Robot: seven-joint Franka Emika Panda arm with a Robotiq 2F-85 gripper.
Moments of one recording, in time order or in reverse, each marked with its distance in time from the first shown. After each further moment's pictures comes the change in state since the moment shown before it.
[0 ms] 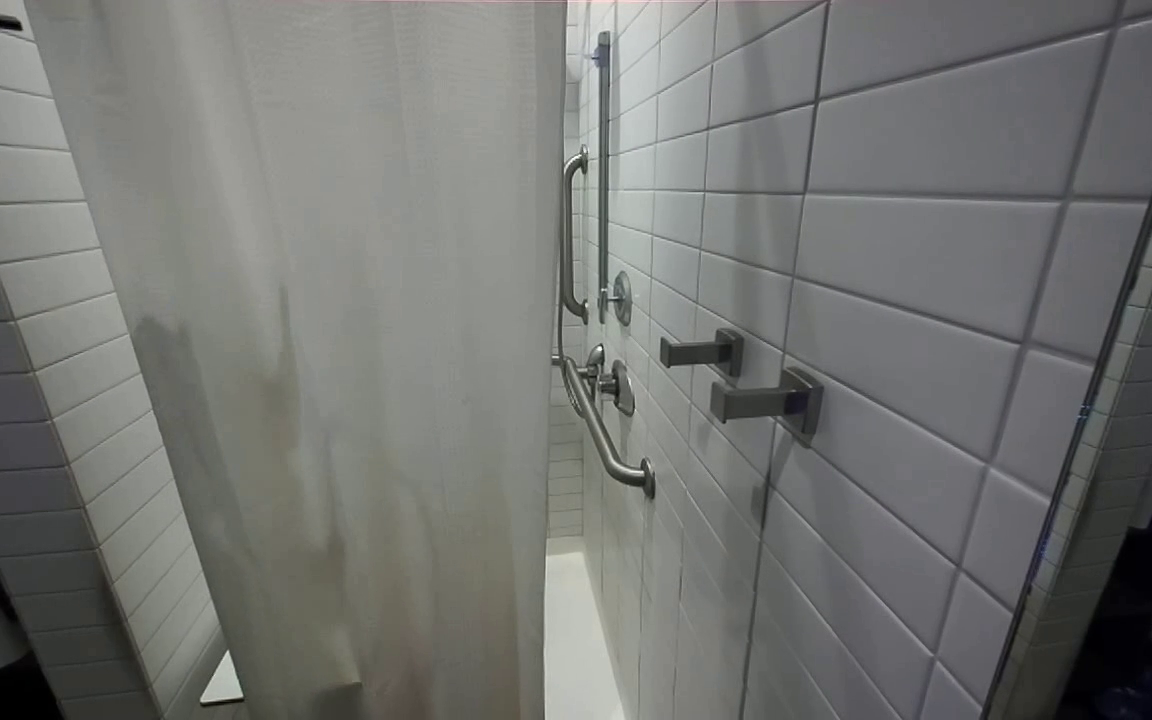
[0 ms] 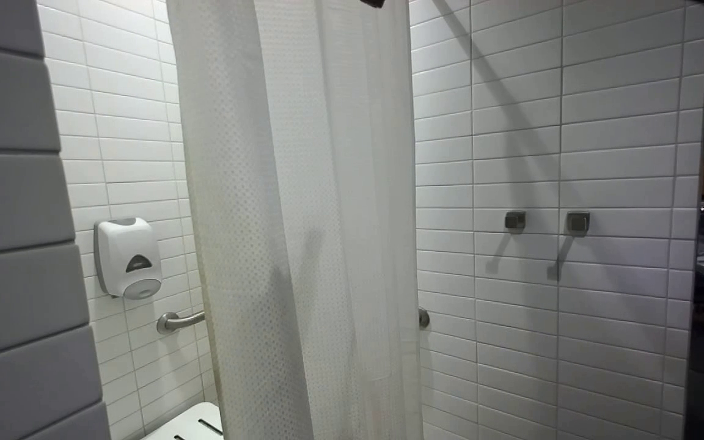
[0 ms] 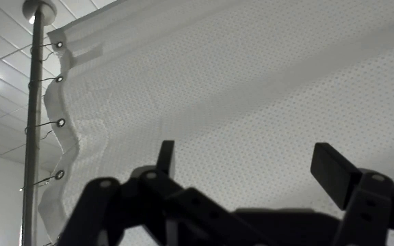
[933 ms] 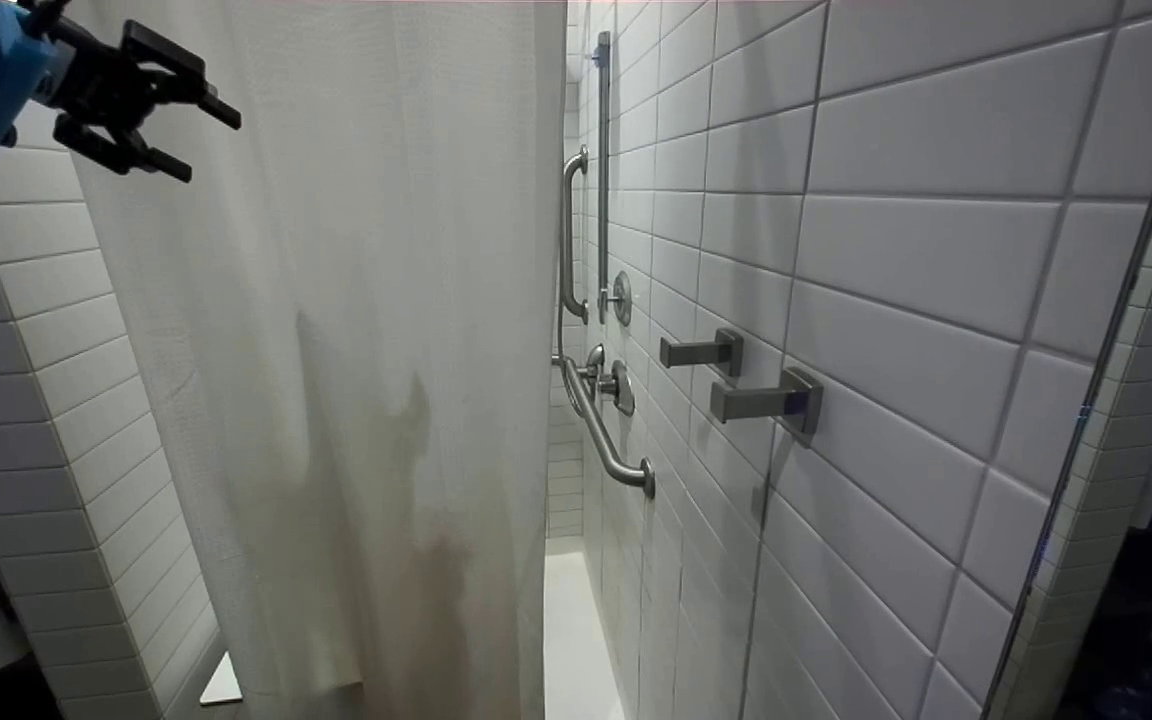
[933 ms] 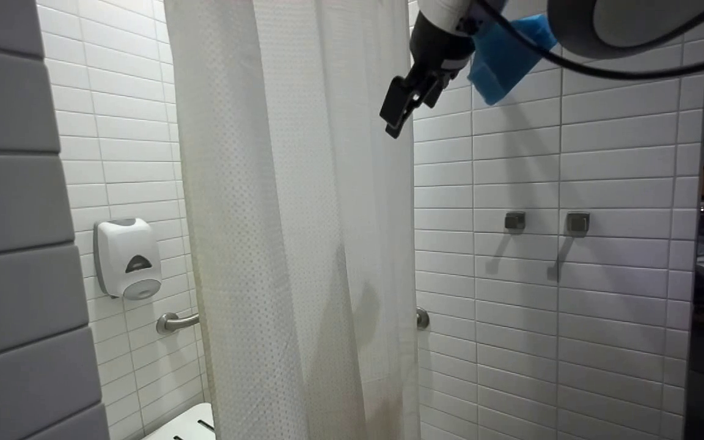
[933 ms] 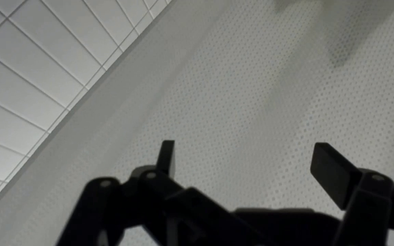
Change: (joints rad) arm -0.204 -0.023 -0.270 -0.161 0.421 0.382 0.125
